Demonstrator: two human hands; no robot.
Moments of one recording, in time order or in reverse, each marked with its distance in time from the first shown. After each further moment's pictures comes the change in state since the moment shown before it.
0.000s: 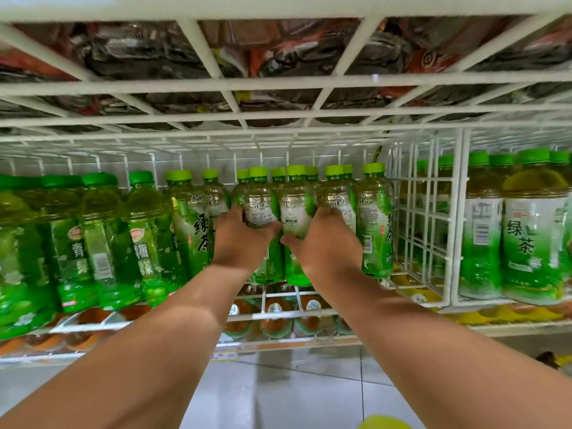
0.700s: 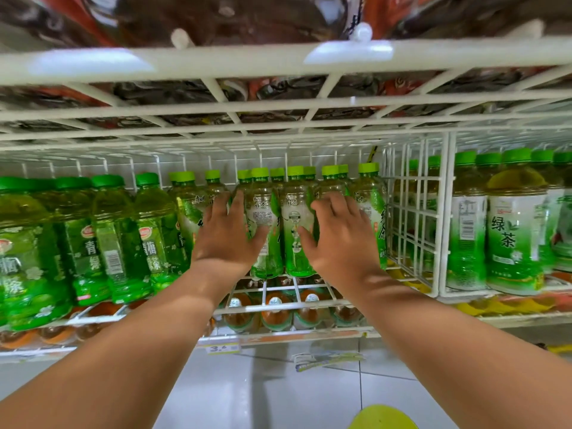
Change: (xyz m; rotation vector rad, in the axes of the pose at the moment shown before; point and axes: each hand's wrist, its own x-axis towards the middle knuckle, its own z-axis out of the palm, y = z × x) left_hand -0.012 0.004 -0.037 0.583 -0.034 0.267; right_hand -0.006 0.037 -0.007 -0.130 0.314 -0.403
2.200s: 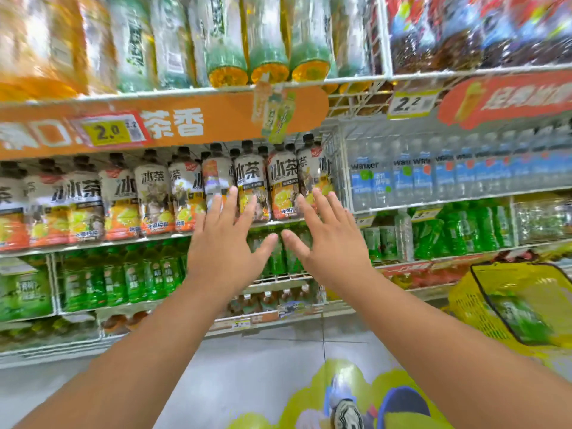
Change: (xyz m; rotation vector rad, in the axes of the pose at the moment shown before) left_hand -0.331 0.172 -0.417 0.294 0.203 0.277; right_hand -0.142 -0.124 -0.526 0.009 -0.183 0.101
